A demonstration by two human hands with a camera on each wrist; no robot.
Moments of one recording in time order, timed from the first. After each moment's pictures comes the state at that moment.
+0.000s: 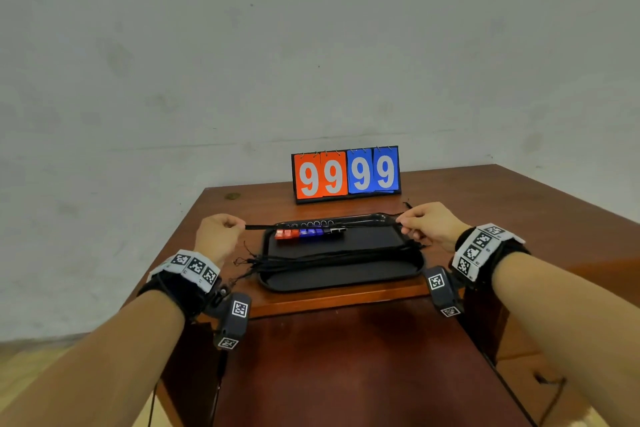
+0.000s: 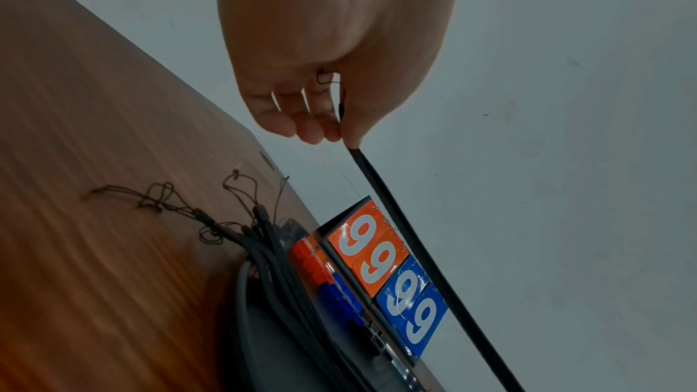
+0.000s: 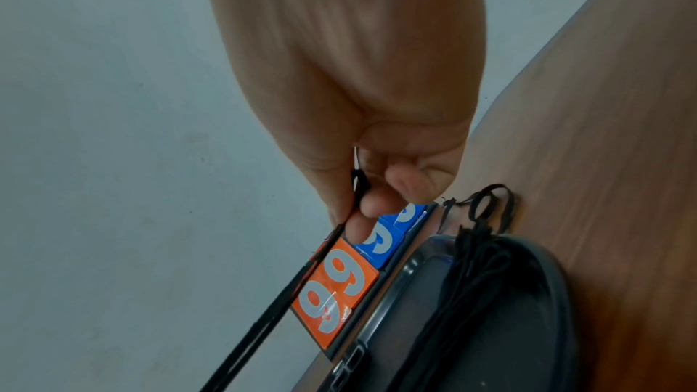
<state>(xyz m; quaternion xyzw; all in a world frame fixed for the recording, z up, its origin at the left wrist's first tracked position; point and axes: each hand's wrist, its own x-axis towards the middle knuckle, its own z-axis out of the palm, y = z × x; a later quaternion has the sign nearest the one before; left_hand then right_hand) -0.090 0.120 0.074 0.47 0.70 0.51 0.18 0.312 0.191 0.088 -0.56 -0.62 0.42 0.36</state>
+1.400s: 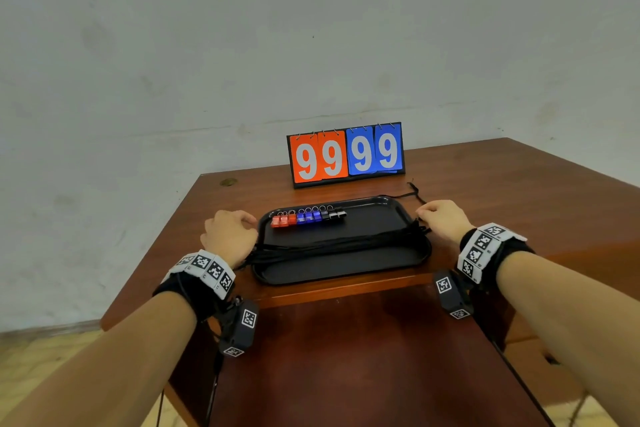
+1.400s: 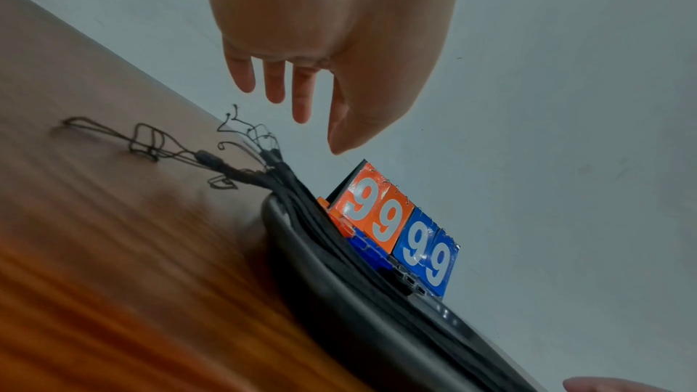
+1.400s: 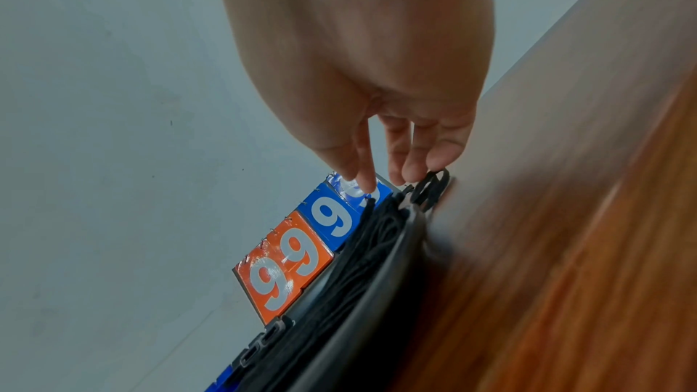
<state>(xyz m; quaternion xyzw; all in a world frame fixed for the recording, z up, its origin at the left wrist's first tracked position) -0.055 0.131 0.062 0.53 0.80 0.28 0.06 0.329 0.227 0.038 -0.65 -0.63 0.25 0.34</state>
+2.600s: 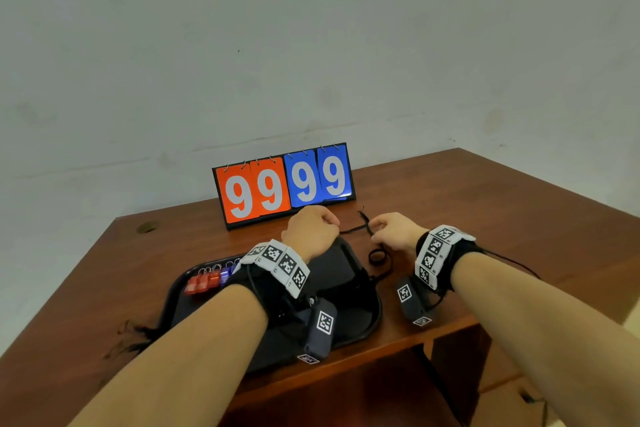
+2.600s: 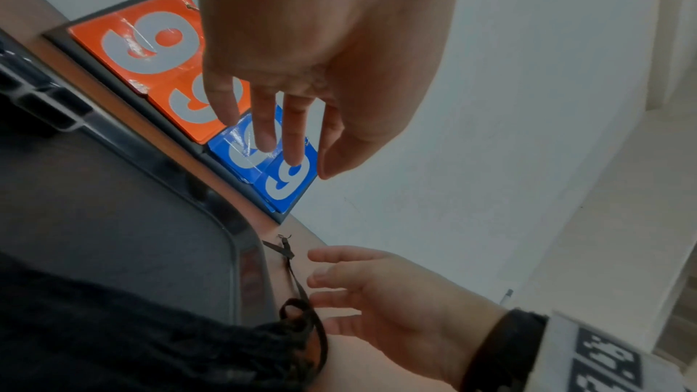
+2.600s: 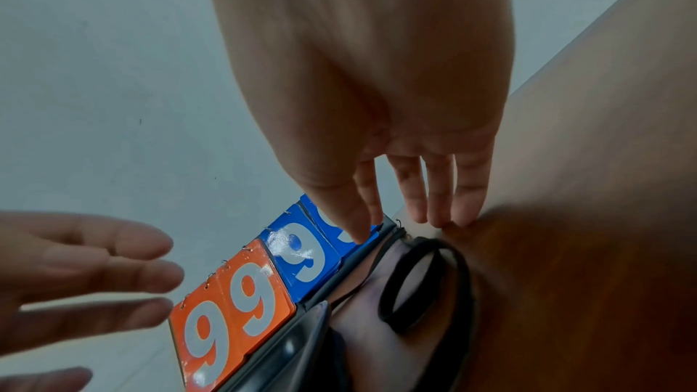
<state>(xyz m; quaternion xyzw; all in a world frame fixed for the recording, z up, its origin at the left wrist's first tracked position) 0.175 0.276 0.096 0.67 0.64 0.28 0.25 0.369 0.341 0.042 -0.64 -0.67 0.31 0.21</state>
